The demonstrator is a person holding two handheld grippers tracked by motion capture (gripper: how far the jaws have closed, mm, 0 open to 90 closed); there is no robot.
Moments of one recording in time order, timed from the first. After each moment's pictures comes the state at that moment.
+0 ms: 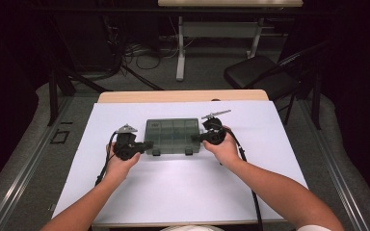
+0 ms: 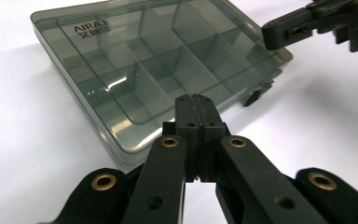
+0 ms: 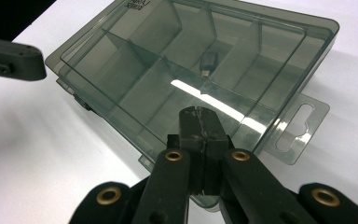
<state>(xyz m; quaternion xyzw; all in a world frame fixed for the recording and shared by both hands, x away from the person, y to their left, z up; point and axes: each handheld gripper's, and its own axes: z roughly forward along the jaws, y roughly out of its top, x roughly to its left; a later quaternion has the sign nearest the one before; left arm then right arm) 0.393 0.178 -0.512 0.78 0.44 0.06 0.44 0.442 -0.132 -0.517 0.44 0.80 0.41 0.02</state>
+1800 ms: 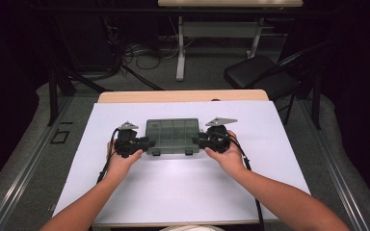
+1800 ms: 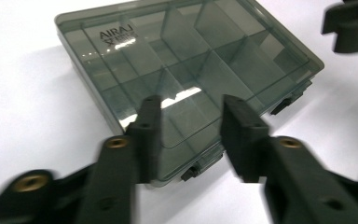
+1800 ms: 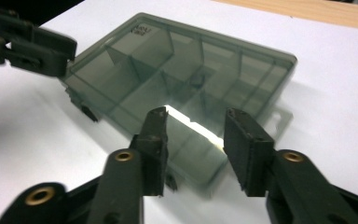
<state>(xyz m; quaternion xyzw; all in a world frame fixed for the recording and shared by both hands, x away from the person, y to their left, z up) 0.403 0.182 -0.517 0.77 0.46 0.08 0.43 0.405 -0.142 -0.514 0.41 0.78 0.46 0.12</state>
